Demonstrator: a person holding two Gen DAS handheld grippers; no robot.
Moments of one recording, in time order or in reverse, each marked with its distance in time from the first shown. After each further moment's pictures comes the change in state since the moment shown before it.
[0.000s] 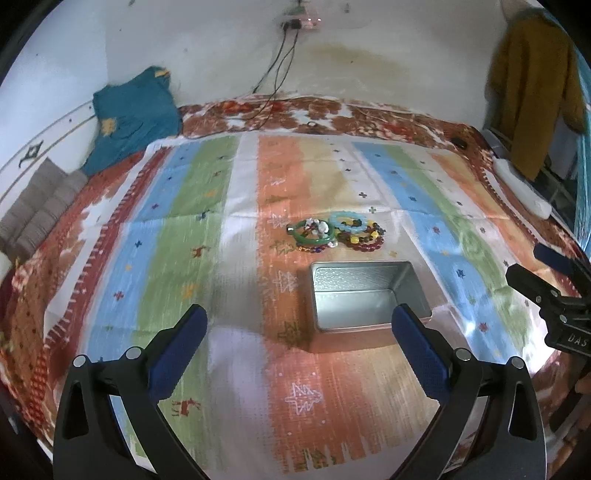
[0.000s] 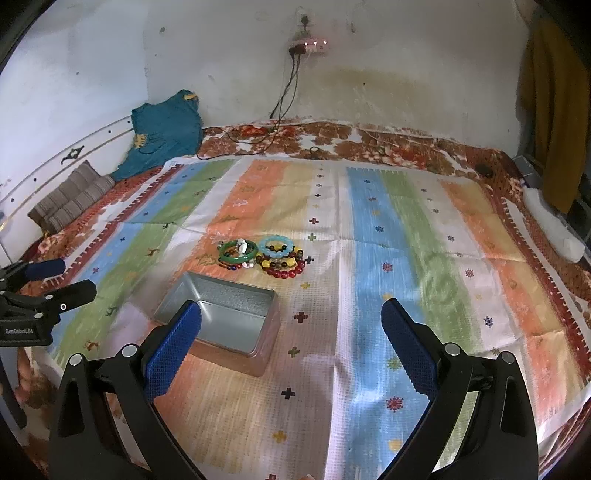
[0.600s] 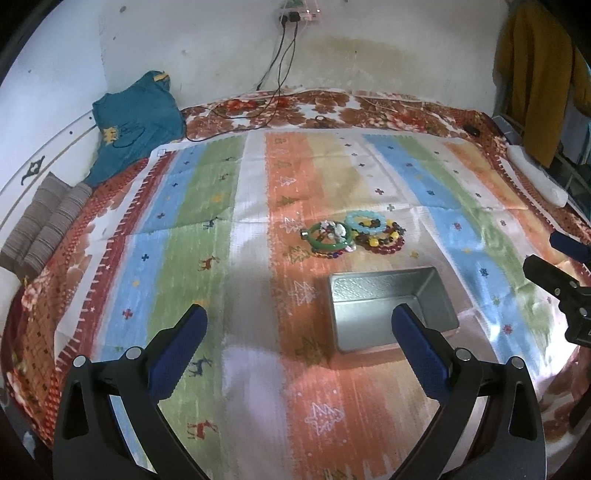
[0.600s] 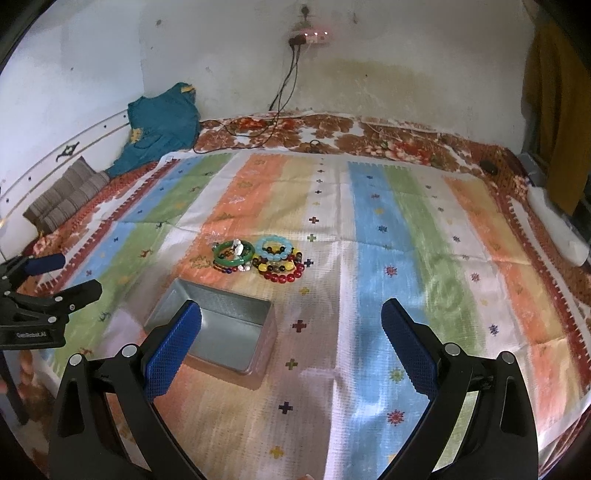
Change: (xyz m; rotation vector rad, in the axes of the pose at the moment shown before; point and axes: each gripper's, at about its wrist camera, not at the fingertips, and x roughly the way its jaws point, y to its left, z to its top) left arm 0.025 0.002 0.019 0.050 0.018 0.067; right arm 0.024 -0.005 0.022 0.010 0.041 0.003
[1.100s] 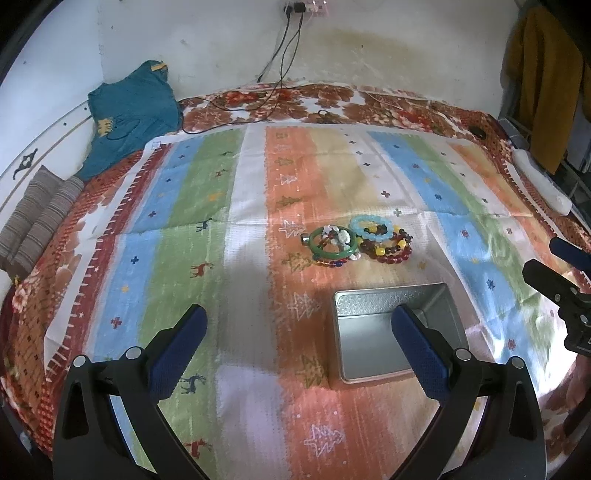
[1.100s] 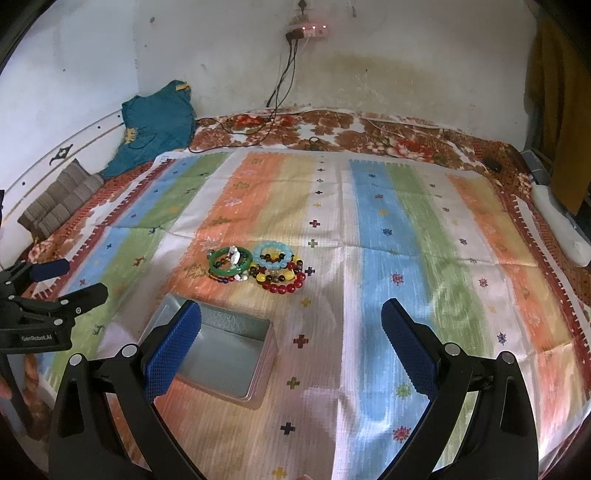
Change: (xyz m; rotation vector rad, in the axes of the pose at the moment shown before) left arm 0.027 0.001 0.019 -0.021 0.035 -0.022; right arm 0.023 0.005 0.017 0.002 0.015 -0.008
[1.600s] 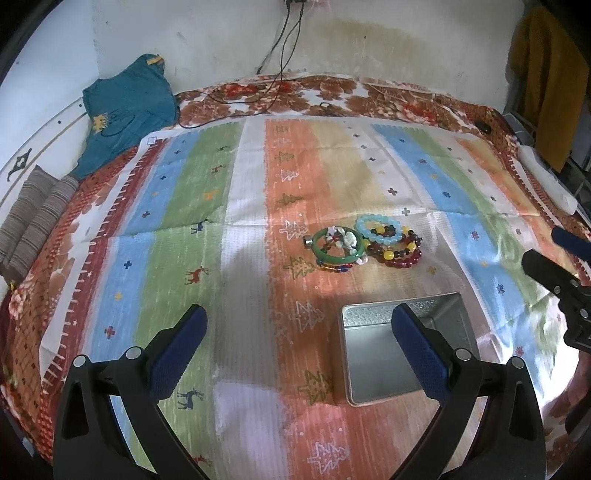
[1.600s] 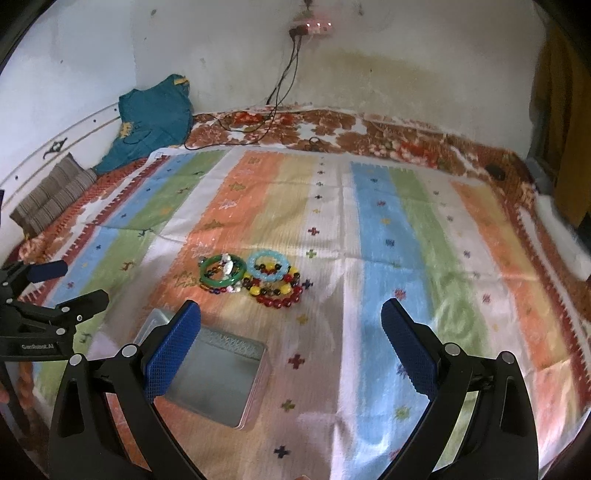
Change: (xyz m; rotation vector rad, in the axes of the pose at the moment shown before) left arm 0.025 0.002 0.014 0.003 0.032 0.008; right arm 0.024 0.005 0.017 -0.039 -0.003 -0.027
